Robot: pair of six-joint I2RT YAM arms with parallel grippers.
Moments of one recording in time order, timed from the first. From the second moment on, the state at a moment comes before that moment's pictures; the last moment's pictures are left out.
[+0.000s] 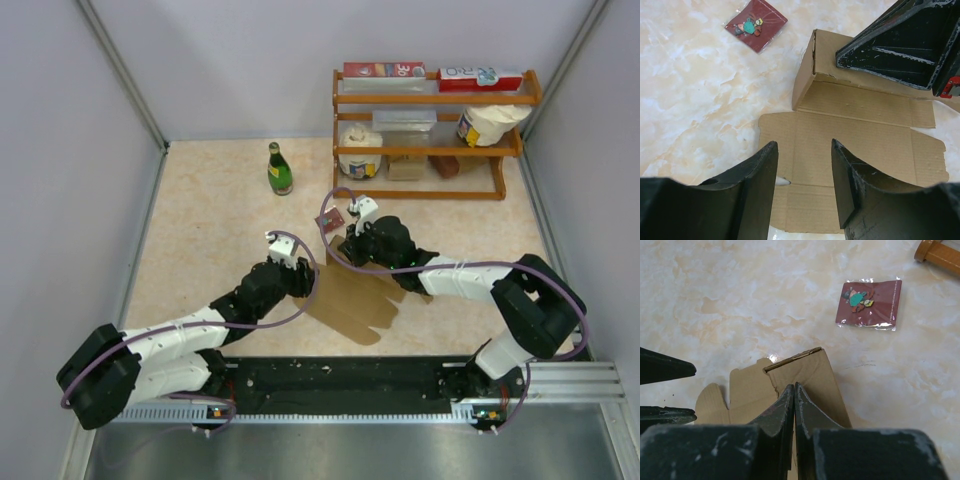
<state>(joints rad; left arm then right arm) -0.82 1.06 0.34 0.39 -0.22 -0.35 0.75 1.54 0.73 0.41 -0.08 0.21</state>
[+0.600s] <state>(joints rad) -0.82 1.06 0.36 0.37 -0.25 -0.35 0.75 1.49 0.73 0.37 -0.07 0.21</state>
